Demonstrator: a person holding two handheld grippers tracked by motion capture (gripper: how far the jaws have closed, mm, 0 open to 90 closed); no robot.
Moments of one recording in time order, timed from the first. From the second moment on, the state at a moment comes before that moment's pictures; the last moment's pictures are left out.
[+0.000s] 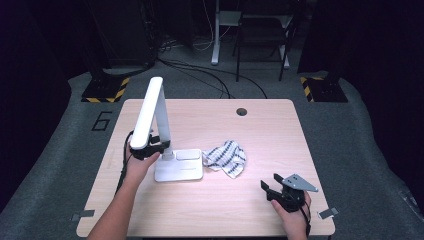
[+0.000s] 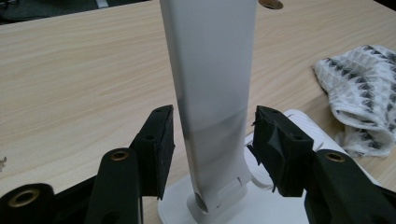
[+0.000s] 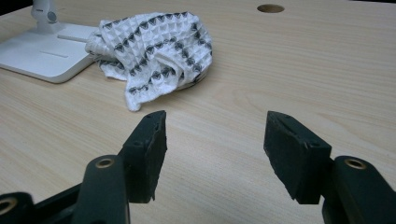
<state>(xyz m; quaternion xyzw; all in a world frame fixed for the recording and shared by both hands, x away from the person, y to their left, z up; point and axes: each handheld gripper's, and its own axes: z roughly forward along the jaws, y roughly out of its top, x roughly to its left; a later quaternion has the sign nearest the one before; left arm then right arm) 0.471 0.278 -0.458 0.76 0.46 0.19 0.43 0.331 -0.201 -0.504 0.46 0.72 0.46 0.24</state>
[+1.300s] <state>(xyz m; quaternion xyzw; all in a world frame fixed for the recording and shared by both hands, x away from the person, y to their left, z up) 0.390 0.279 -0.459 0.77 0.42 0.17 0.46 0.332 -0.198 -0.503 0.45 0.72 0.46 0.25</state>
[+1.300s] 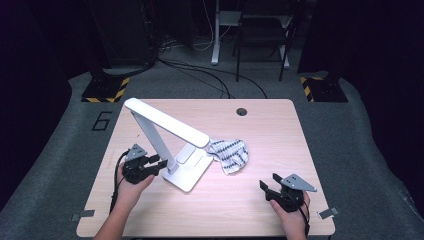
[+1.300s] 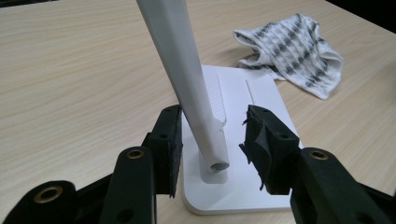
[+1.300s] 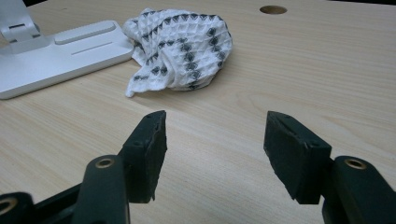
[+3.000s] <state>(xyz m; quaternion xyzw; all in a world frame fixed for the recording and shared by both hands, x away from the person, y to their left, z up) 0.391 0.271 -0.445 0.74 0.41 0.19 0.49 0.439 -0.114 -0.507 0.41 0.80 0.39 0.20</state>
